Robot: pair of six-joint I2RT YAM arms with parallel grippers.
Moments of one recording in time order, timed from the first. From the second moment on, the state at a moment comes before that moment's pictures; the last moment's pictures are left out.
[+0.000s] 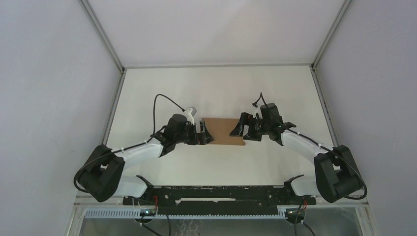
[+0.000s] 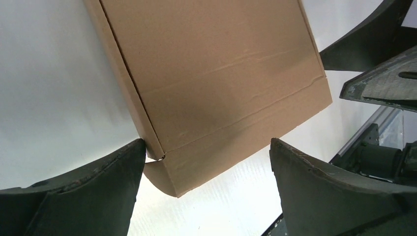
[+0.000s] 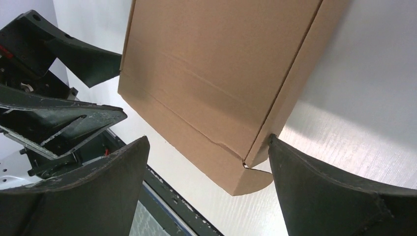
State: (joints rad) left arm -0.63 1.35 0.56 0.15 0.24 -0.61; right arm 0.38 1.34 0.66 -0.15 -0.51 0.62
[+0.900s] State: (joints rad) left arm -0.65 1.02 0.56 -0.08 0.24 -0.64; right arm 0.40 1.11 0.67 -0.32 -0.54 0.64
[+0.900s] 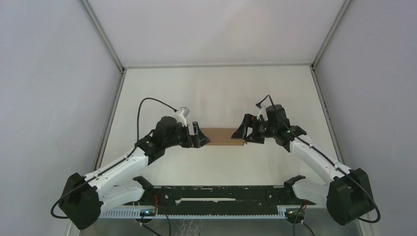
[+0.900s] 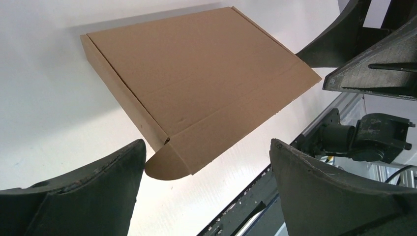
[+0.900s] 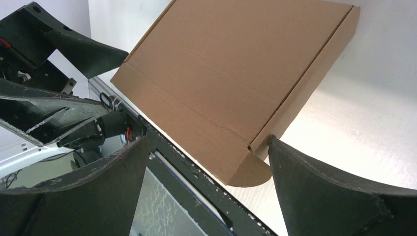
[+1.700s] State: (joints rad) left arm -0.65 1.00 0.57 -0.13 0.27 -0.67; right arm 0.44 1.14 0.71 -0.39 -0.50 0.64
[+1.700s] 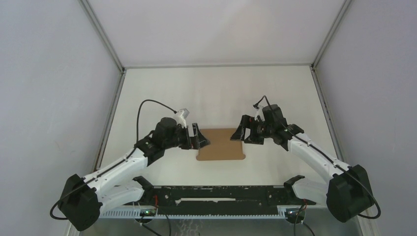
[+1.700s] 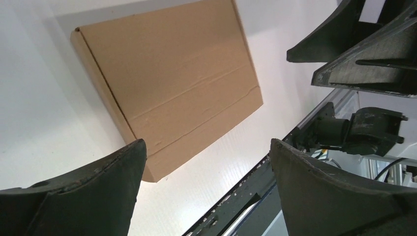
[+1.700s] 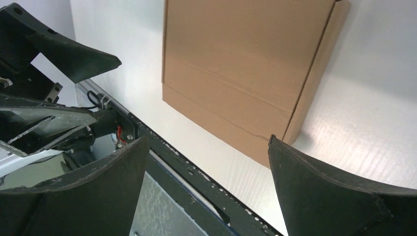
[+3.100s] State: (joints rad) left arm -0.65 1.22 0.44 0.15 0.27 -0.67; right arm 0.44 1.31 0.58 -0.17 -0.52 0.61
